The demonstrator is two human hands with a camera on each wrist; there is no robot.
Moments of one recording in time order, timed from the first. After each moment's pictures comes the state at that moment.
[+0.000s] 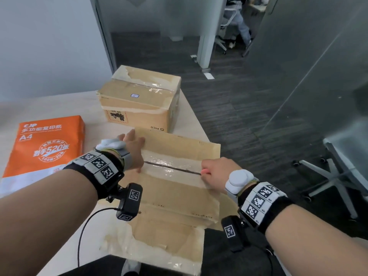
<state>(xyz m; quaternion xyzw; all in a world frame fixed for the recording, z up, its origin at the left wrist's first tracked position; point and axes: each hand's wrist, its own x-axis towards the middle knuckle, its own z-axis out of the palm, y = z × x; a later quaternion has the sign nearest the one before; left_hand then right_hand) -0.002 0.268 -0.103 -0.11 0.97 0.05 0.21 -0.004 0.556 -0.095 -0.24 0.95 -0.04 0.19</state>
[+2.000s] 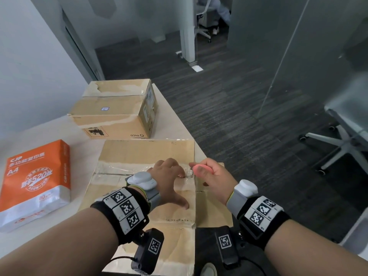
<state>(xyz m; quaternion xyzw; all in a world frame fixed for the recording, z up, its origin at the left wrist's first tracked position) 0.025 0.441 -0.116 0.11 0.97 0.08 0.20 0.024 0.642 -0.155 -0.04 0.74 -0.65 0.15</state>
